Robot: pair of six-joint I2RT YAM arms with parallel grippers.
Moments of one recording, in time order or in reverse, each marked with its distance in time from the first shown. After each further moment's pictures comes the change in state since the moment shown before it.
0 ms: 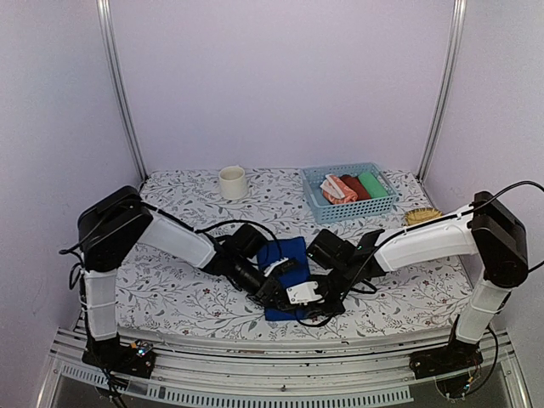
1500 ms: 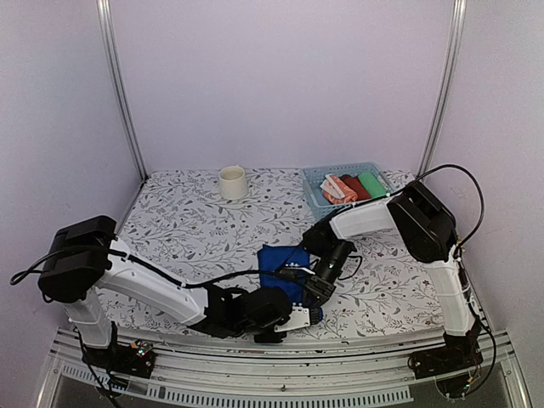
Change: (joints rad) left arm -0.495 -0.260 -0.194 0.043 -1.306 0.791; right arm -0.236 0.563 0.552 -0.774 -0.721 0.071
